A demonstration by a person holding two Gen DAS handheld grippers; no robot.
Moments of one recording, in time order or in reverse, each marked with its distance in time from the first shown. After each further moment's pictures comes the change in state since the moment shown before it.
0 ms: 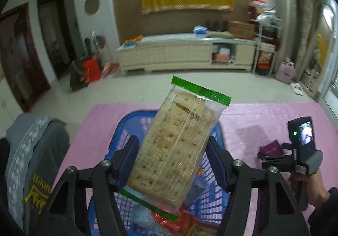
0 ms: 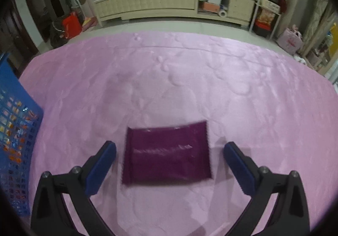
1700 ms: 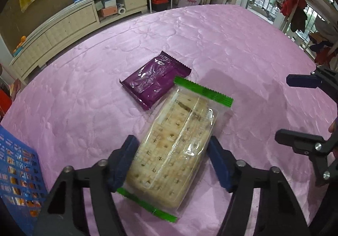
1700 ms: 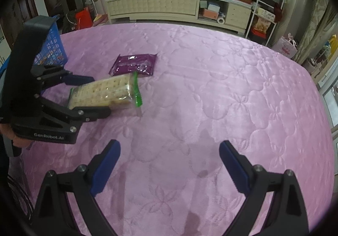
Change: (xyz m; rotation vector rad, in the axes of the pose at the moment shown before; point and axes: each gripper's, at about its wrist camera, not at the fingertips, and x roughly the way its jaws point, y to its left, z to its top) left arm 0.103 -0.213 -0.094 0.510 0.298 -0.509; right arm -0.094 -0.066 -0.109 -0.069 -0.042 -0.013
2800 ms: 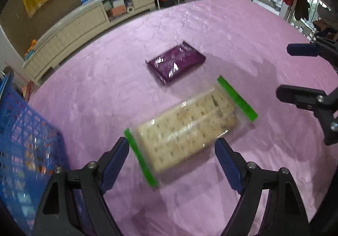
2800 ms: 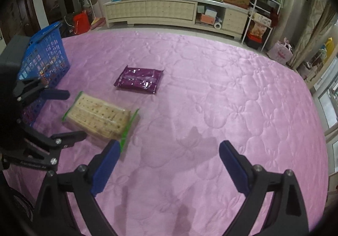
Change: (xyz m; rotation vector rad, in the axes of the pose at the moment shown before) left arm -0.031 0.003 -0.032 0.051 0.015 0.091; right arm -0.015 0.010 0.013 -0.008 -0.033 -0.026
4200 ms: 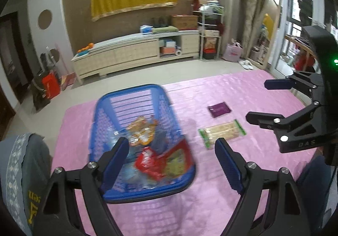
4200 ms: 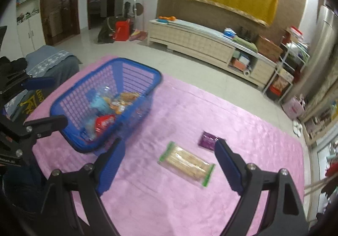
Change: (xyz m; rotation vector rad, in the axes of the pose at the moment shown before) left arm -0.242 0.069 -0.084 -0.277 -0.308 0.143; right arm -0.130 0.149 0.065 -0.241 -0.135 0.050
